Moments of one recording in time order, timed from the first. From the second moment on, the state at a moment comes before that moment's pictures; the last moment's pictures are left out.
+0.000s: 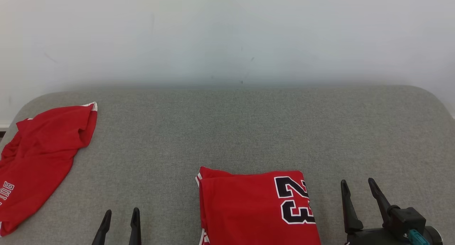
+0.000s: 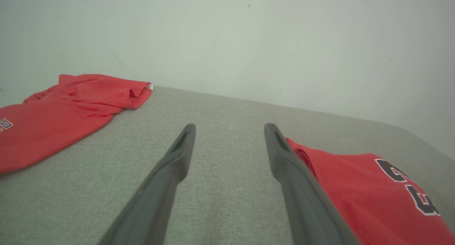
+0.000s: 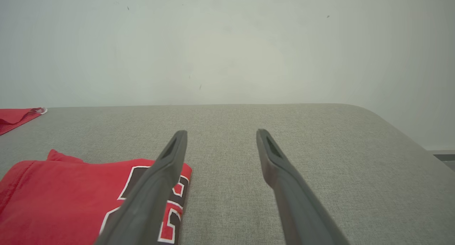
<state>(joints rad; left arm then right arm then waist) 0.10 0.09 -0.05 0.12 -0.30 -0.13 -0.26 -0.01 -0.05 -0.04 0.21 0.07 0.13 -0.19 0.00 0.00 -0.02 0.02</state>
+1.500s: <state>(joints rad) 0.06 0.07 -0.08 0.12 -0.30 -0.13 -0.26 -0.18 -0.05 -0.02 0.30 0.16 0.13 0.69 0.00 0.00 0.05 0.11</state>
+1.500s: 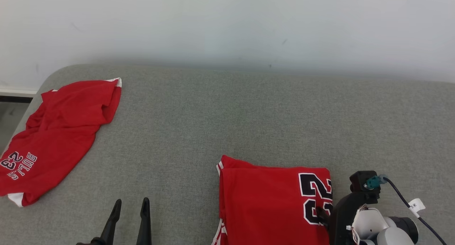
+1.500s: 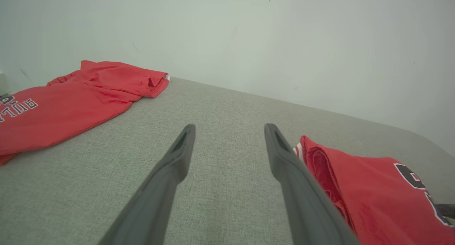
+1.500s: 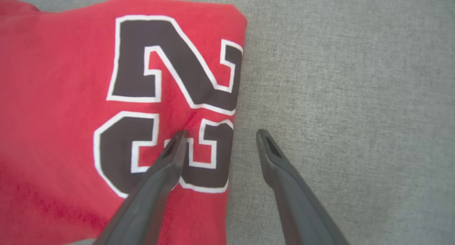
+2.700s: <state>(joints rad) -0.06 0.10 -0.09 -0.06 -0.33 -0.13 -0.26 -0.48 -0.35 -0.13 0.42 -0.07 0.13 0.62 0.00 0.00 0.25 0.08</state>
